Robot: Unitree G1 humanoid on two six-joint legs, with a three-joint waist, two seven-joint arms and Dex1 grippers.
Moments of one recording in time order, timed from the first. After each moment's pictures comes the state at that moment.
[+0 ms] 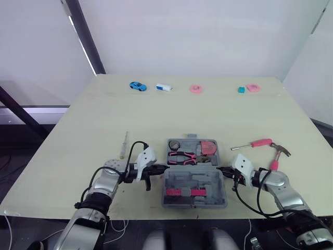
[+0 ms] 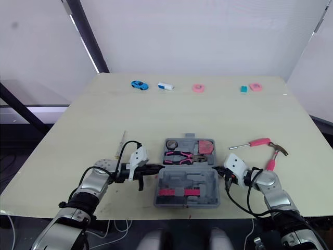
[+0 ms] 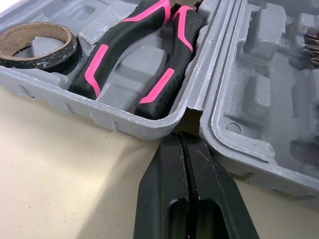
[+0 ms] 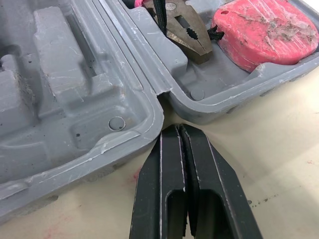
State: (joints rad) left arm -0.45 0.49 -0.15 0.63 -0.08 -0.09 -1.20; right arm -0.26 -0.48 0.17 0.34 0.03 -0.06 0.91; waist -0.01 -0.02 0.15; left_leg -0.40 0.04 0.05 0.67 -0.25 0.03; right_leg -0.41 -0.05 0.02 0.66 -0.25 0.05
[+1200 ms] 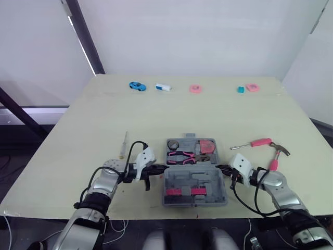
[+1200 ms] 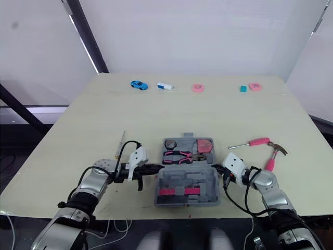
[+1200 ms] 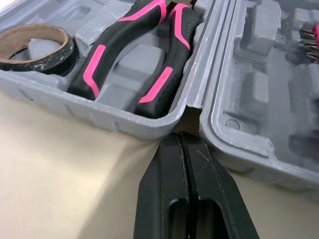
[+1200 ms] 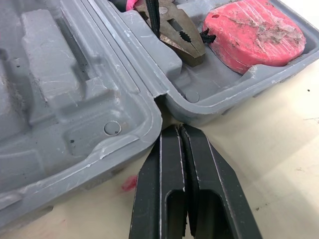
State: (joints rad) left arm -0.45 0.50 -0.15 0.63 -0.08 -0.10 -1.19; right arm -0.26 -0.46 0.16 0.38 0.02 -0.12 0.87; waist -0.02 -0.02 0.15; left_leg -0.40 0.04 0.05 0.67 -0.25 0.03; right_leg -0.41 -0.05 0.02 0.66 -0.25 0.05
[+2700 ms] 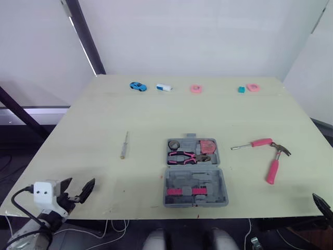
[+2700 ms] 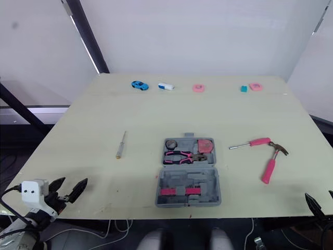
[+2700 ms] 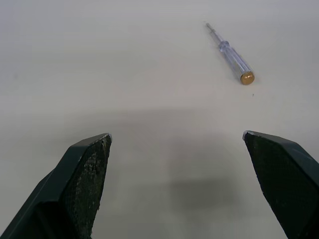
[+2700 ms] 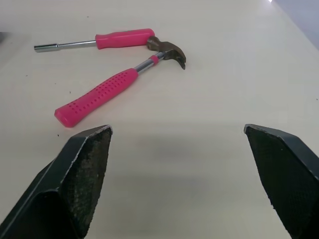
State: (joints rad) left arm 0.25 0.50 0.55 0.17 -0.45 0.05 -0.69; right arm 0.38 -0.53 -0.65 0.30 0.56 -0.16 0.89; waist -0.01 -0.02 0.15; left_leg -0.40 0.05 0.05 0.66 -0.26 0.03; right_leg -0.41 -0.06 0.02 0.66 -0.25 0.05
